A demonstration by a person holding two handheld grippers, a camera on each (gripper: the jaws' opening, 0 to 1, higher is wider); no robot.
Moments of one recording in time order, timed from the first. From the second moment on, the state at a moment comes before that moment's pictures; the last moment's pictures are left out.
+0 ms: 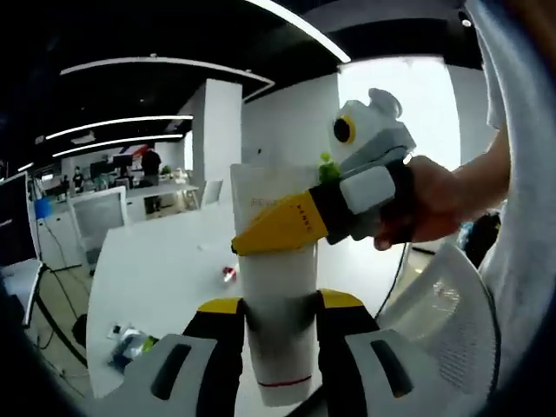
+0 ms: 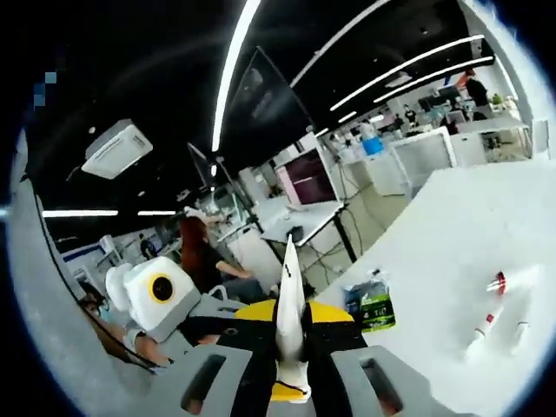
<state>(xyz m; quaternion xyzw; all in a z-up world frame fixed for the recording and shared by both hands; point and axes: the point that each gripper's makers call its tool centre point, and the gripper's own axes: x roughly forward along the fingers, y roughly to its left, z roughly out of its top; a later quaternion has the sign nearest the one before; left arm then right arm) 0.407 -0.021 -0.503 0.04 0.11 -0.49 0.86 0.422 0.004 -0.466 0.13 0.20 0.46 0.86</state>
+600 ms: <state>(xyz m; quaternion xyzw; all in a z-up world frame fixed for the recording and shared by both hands) 0.358 -0.037 -0.486 -0.02 0.10 -0.61 0.78 0.359 0.025 -0.433 0.02 0.18 0.72 0.67</state>
